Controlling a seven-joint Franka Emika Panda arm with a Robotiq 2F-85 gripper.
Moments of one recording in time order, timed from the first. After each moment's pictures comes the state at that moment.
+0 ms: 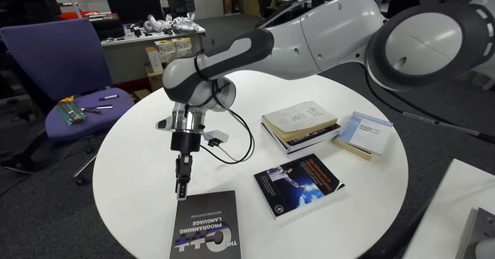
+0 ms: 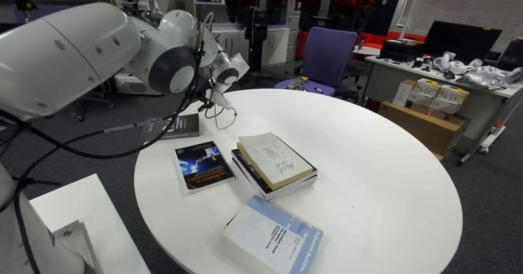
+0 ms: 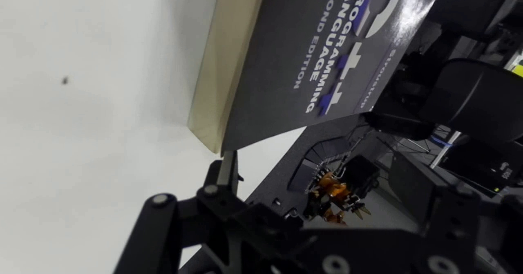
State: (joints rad) arm 0.15 1.20 0.45 -0.98 0.33 1.81 -1.00
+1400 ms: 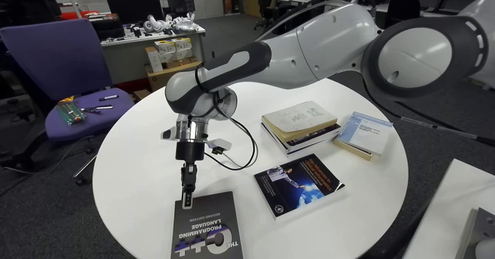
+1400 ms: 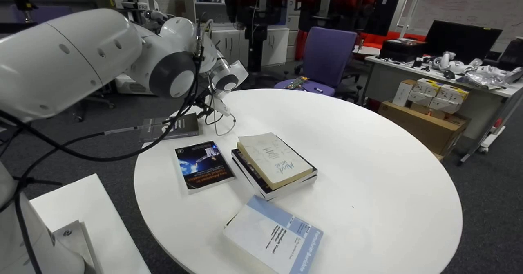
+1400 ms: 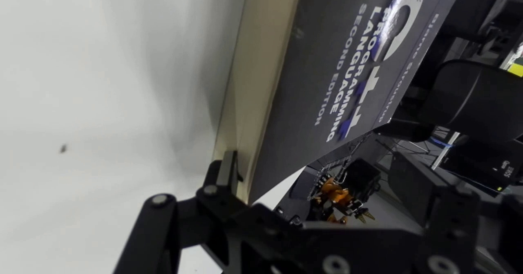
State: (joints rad) arm 0.17 1.24 0.42 -0.97 0.34 1.80 -1.00
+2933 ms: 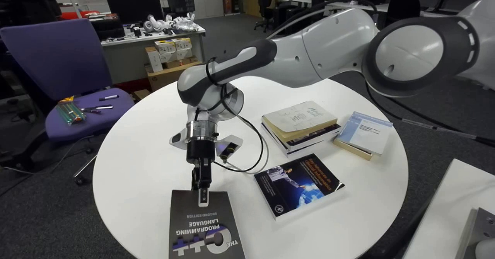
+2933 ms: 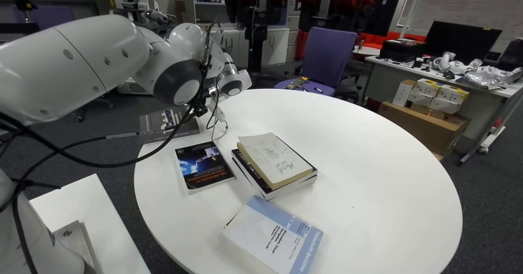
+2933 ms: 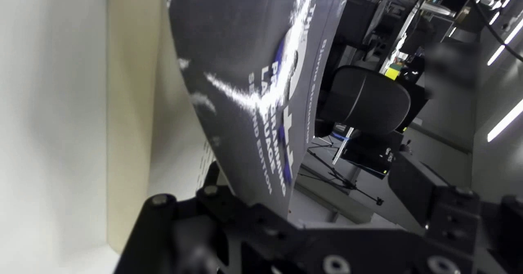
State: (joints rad) arm 0.09 1.27 0.48 -0.97 0.41 1.54 -1.06
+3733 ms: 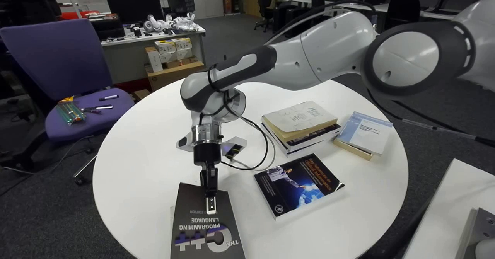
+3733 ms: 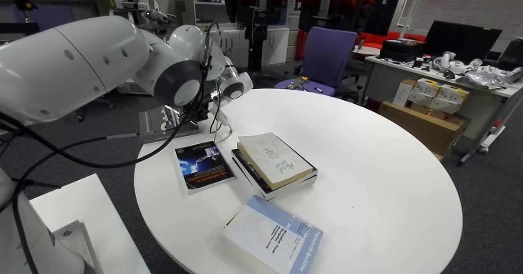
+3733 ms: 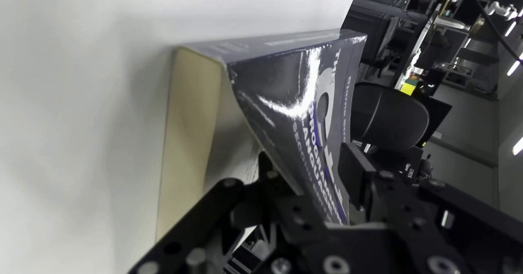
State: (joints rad) arm 0.10 1.27 0.44 -0.97 0.37 1.55 -1.06
